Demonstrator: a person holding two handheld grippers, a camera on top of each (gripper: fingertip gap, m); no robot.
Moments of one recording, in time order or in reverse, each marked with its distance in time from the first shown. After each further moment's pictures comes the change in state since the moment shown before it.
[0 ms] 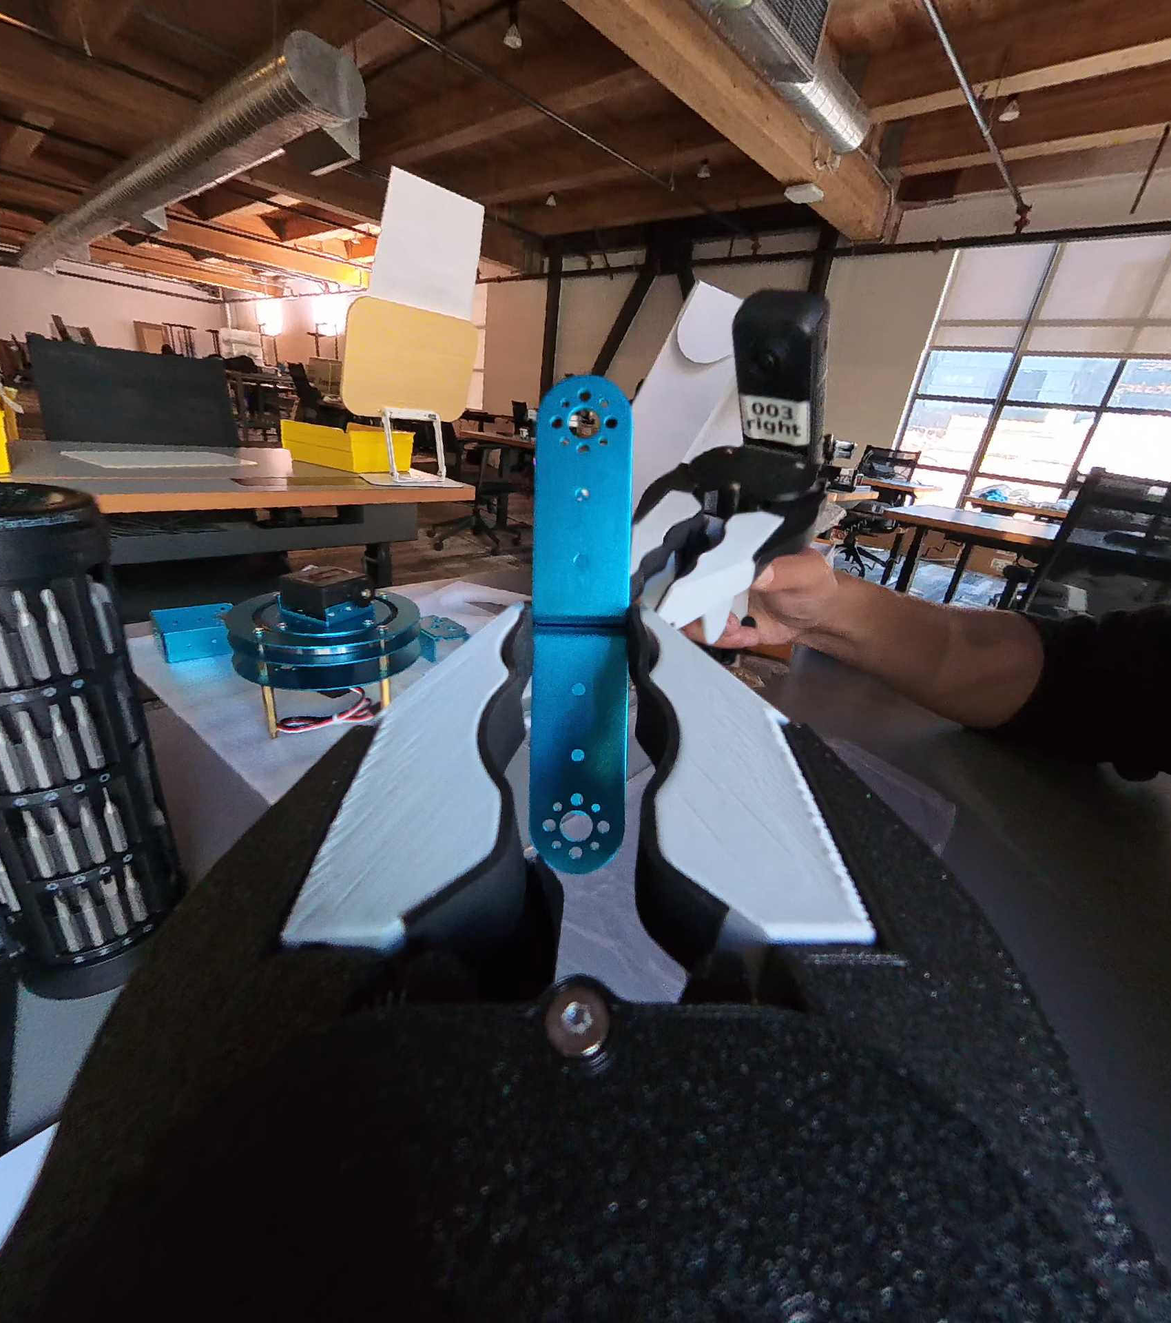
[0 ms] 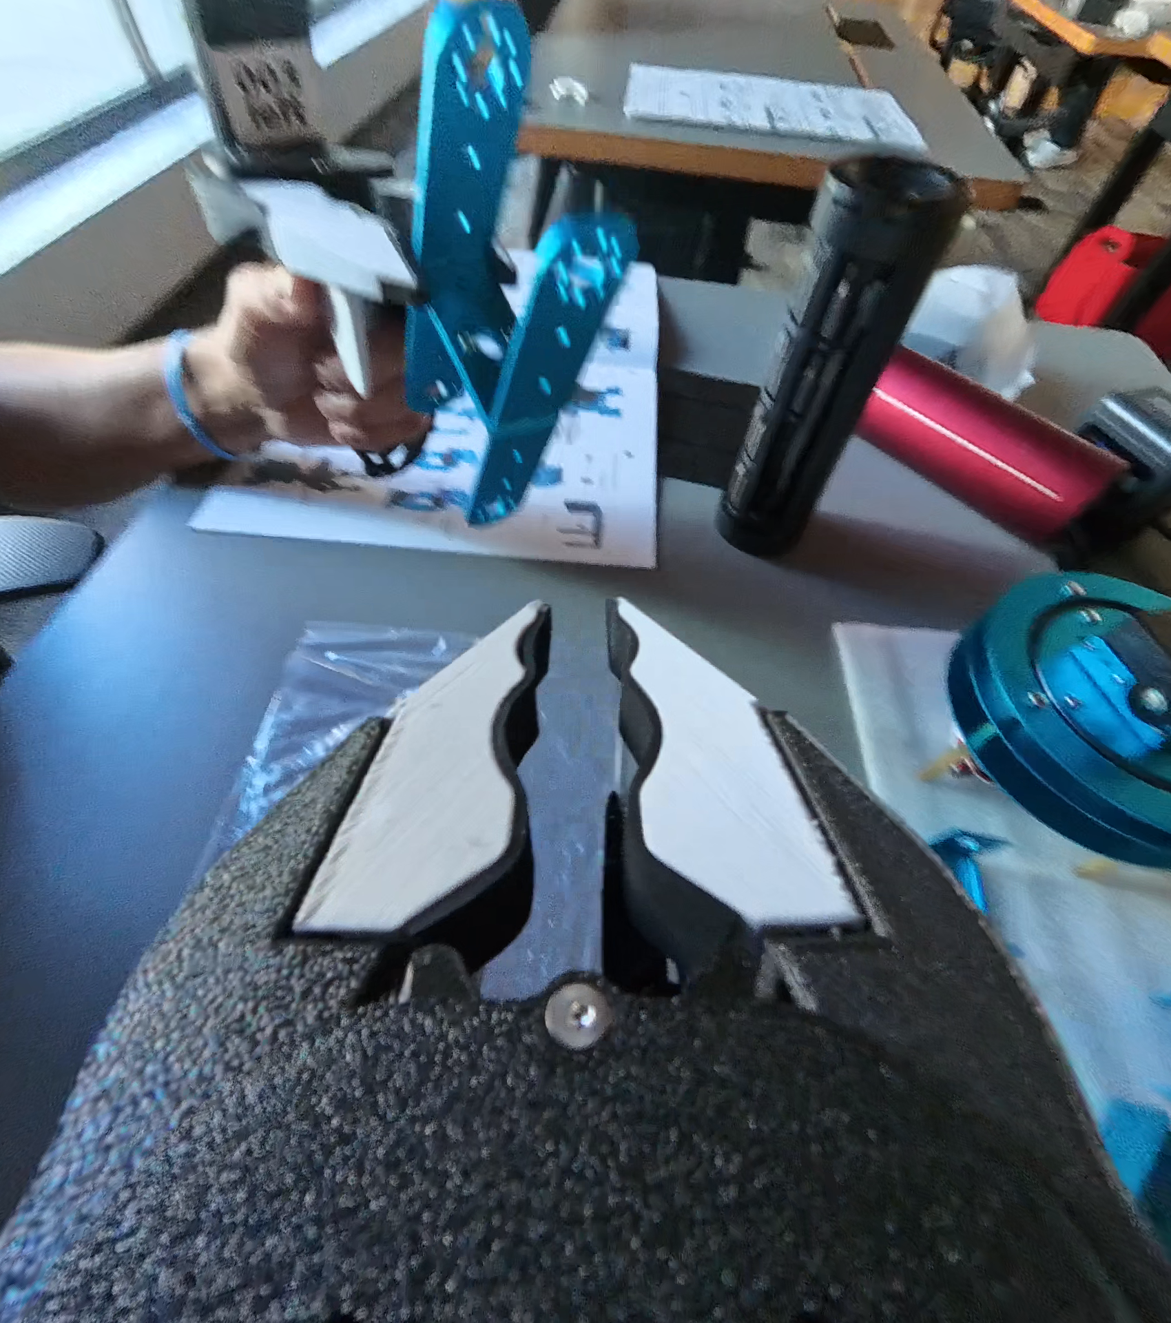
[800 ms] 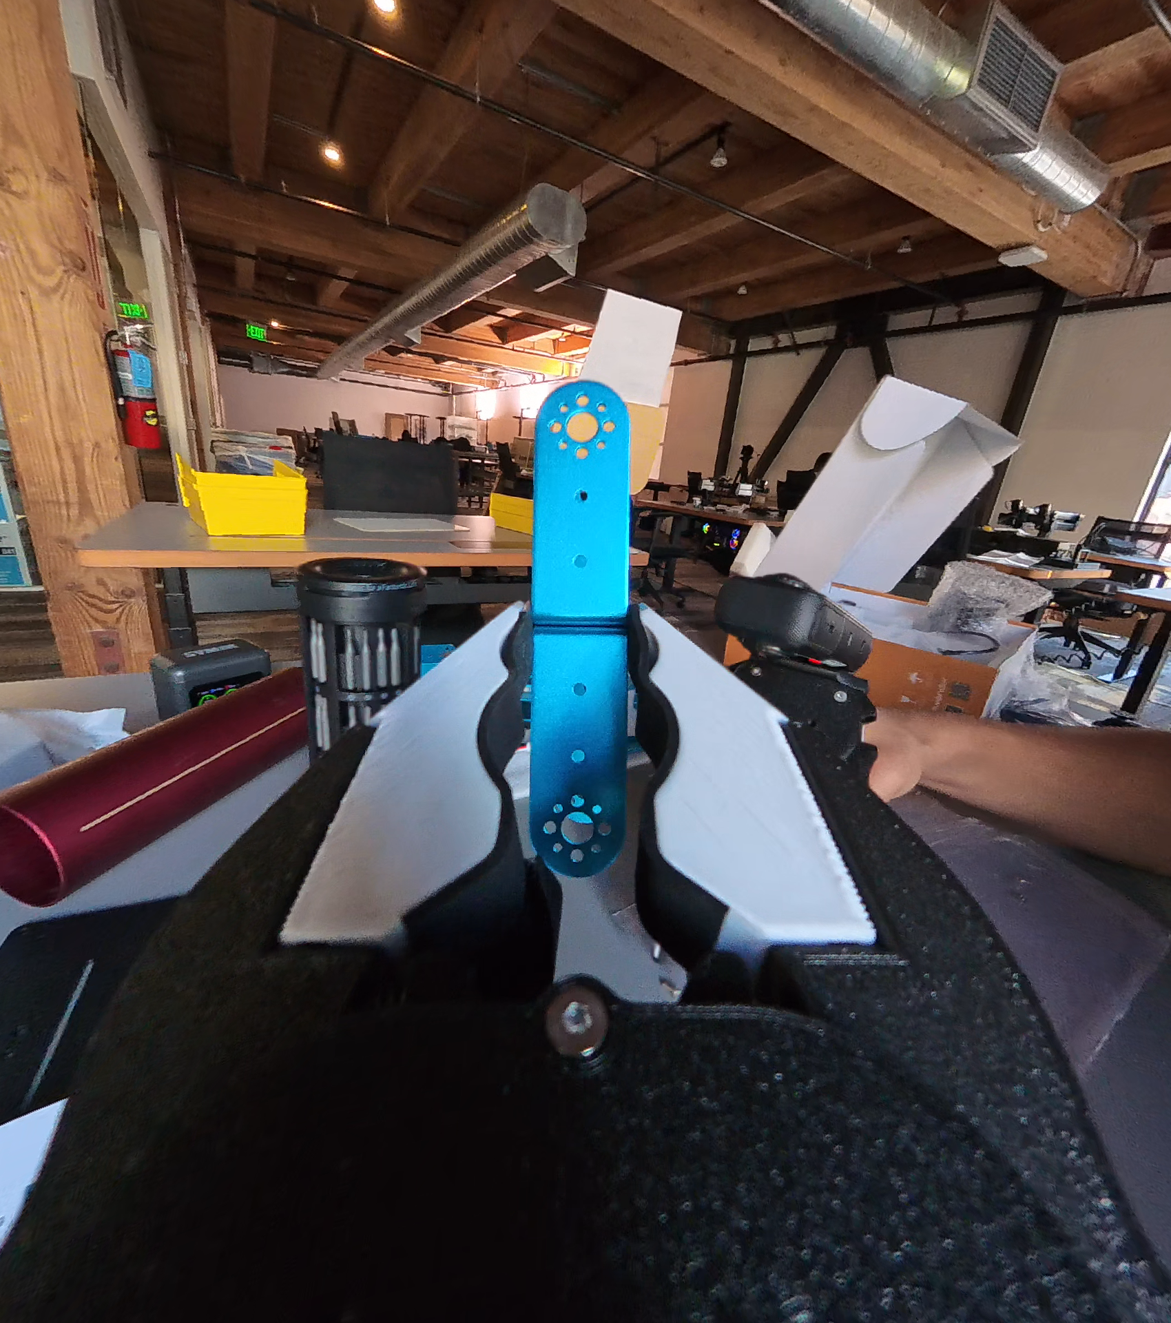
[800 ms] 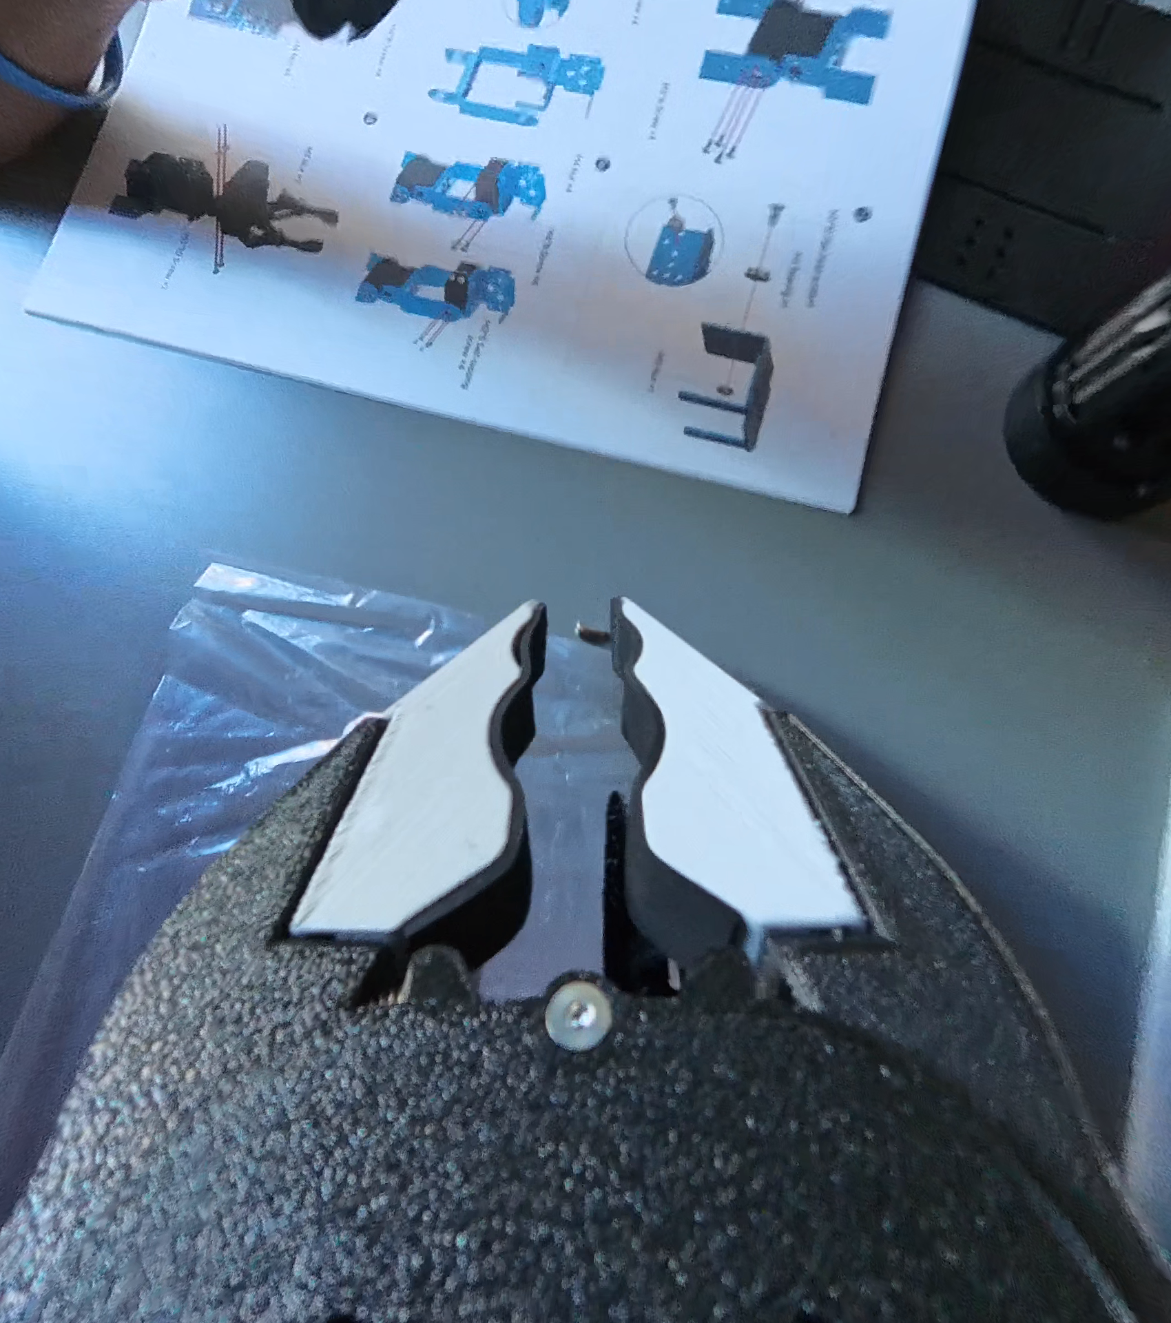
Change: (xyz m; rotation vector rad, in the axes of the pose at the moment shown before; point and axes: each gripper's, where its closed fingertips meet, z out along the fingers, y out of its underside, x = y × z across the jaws) left arm -0.051 -0.040 -0.046 0.107 -0.283 0.070; right arm -0.031 0.072 0.125 -0.434 -0.205 -0.063
